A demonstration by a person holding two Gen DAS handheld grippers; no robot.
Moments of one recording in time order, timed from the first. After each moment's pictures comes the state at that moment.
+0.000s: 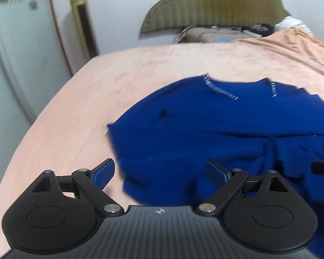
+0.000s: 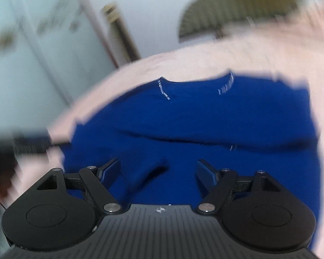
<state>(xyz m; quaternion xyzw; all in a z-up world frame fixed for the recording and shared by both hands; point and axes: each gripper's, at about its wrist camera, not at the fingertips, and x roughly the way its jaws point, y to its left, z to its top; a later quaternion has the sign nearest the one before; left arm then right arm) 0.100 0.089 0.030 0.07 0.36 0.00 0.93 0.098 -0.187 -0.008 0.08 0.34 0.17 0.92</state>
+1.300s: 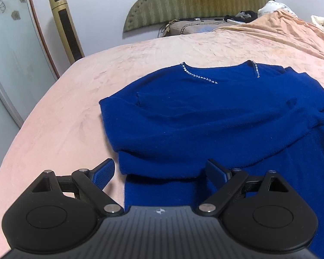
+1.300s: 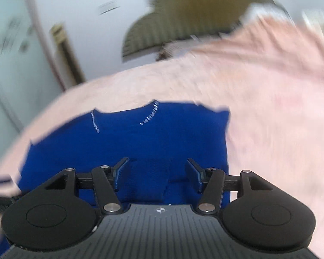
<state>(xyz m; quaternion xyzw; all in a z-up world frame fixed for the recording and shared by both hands) 0.091 0.059 0.014 0.11 0.36 -0.04 0.93 0.101 -0.276 0.014 0.19 0.32 0.01 0.93</state>
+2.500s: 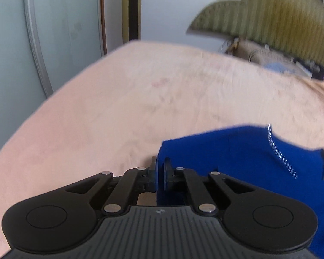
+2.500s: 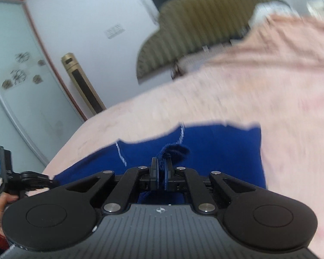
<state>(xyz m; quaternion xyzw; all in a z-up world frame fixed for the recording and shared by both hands) 0.225 0.142 0.036 -0.07 0.36 0.10 0.92 0.141 -0.252 0.031 0.21 0.25 0.05 0.94</state>
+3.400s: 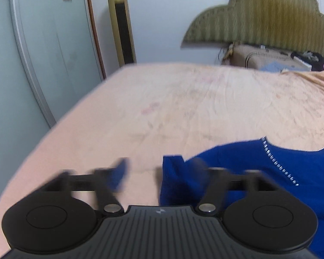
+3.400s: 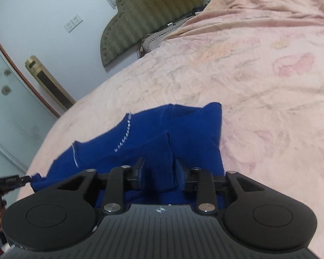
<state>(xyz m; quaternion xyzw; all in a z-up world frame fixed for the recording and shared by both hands) 0.240 0.096 0.046 0.03 0.31 0.11 0.94 0.195 -0.324 -0.030 0.30 0.32 0.00 0.90</state>
